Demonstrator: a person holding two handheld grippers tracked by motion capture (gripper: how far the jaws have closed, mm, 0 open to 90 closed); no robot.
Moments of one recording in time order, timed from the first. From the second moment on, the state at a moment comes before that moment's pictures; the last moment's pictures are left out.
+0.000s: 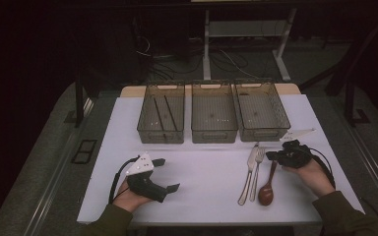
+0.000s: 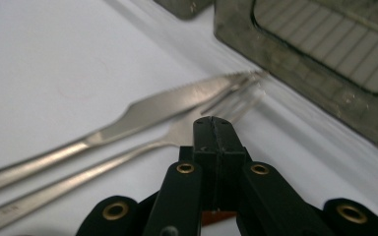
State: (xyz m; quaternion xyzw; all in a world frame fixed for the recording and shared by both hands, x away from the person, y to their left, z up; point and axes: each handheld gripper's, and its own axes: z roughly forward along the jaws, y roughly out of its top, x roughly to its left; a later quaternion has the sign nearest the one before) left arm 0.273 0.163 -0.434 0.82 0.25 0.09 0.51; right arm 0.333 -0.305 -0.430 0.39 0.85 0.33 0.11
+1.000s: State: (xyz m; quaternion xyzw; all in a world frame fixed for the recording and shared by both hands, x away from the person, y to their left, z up) left arm 0.272 0.164 -0.433 0.82 0.25 0.09 0.51; right arm 0.318 -0.327 -0.440 0.42 0.85 0.29 0.11
